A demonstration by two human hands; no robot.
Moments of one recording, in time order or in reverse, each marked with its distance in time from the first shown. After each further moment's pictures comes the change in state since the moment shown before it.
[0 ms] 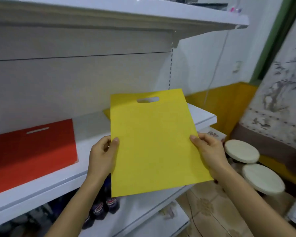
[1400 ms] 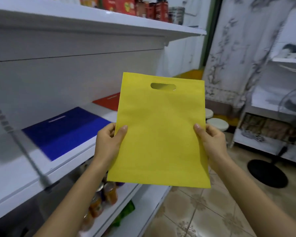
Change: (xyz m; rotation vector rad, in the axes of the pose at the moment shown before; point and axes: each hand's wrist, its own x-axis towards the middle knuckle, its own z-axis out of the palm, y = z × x) left_hand -0.205 0.018 -0.534 -0.122 -0.434 0.135; right_hand -0.569 -0.067 0.324 0.057 0.442 -0.075
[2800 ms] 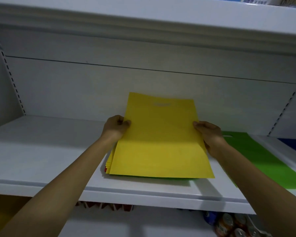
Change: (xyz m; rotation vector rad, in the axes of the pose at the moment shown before) left_hand -0.295 0.029 -0.781 0.490 0.824 -0.354; right_hand -0.499 -0.079 0.634 0.036 -0.930 0.213
